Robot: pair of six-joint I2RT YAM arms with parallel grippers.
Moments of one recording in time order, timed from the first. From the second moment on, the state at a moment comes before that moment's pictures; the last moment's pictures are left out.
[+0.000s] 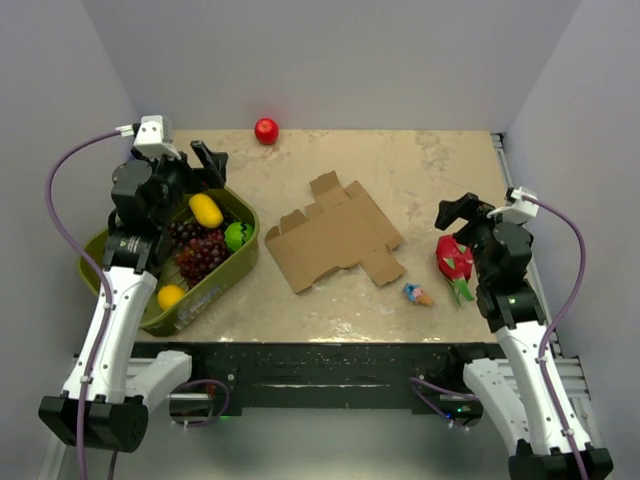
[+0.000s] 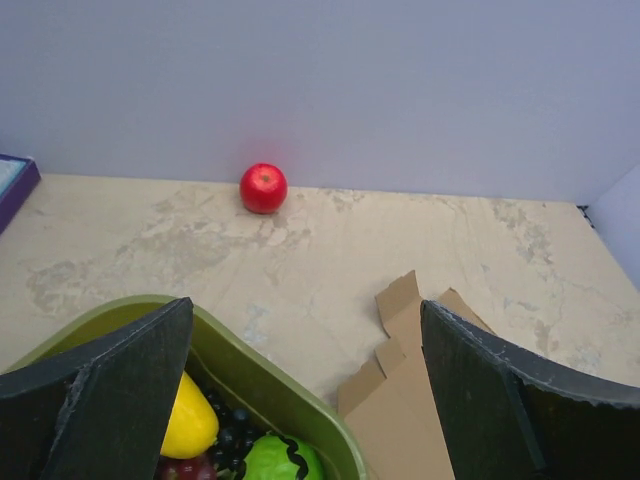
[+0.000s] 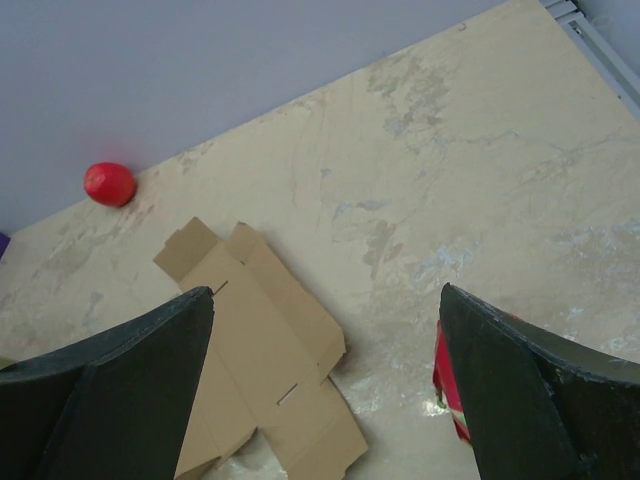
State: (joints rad) left arm -0.10 0.97 1.11 -0.18 0.07 -0.25; right arm 0.12 0.65 0.70 -0.19 0.19 0.46
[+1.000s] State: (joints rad) left arm -0.30 1.00 0.90 -0.07 0.18 -0.14; right arm 0.46 0.98 0.73 -0.21 0.11 0.81
